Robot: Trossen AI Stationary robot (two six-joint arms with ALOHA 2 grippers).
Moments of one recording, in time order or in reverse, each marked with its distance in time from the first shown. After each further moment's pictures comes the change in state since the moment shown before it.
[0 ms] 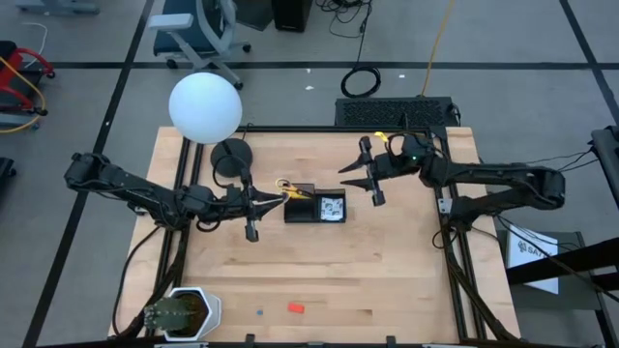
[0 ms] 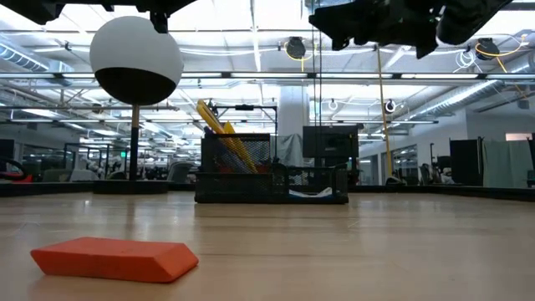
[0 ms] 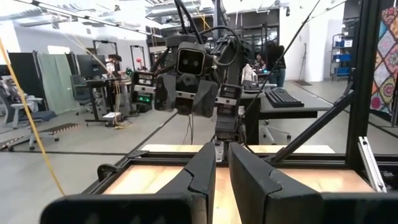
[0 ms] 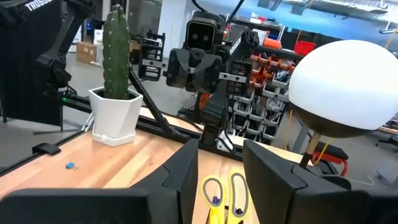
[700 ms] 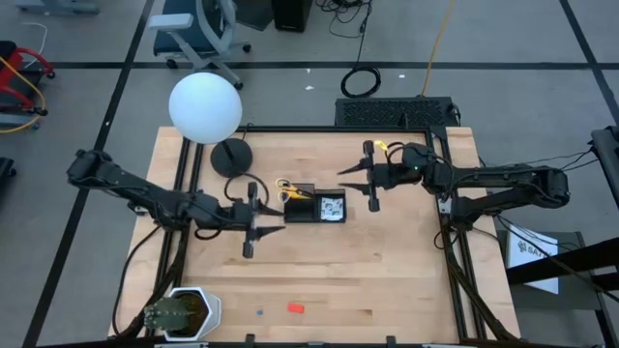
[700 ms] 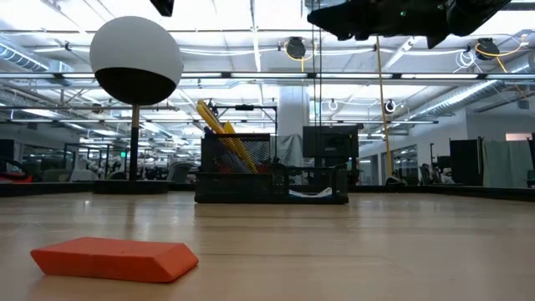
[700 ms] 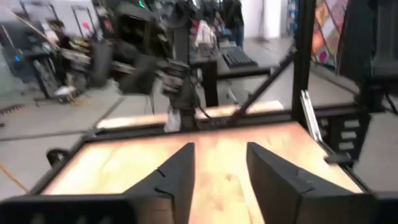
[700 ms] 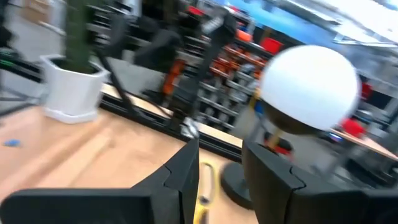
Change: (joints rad) left arm -0.093 0.018 0.151 -0.344 0.071 -0.038; right arm 0.115 -0.037 0.000 -0.070 0.267 -0.173
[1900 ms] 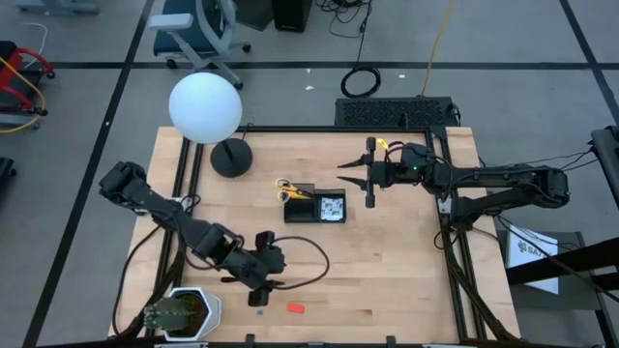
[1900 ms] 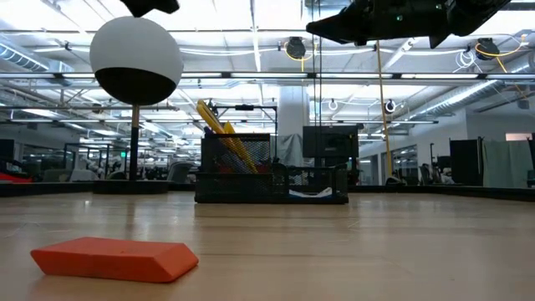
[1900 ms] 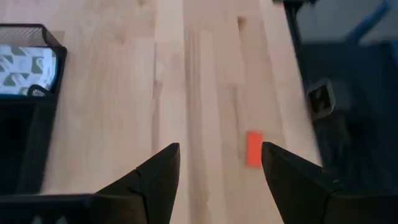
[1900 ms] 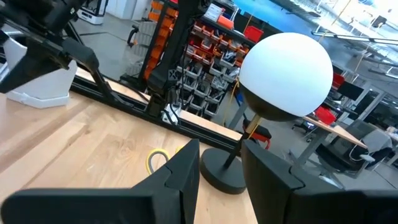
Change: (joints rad) left arm -0.221 0.457 0.582 -0.945 0.090 -0.529; right arm 0.000 0.000 0.000 -0.022 0.108 -0.051
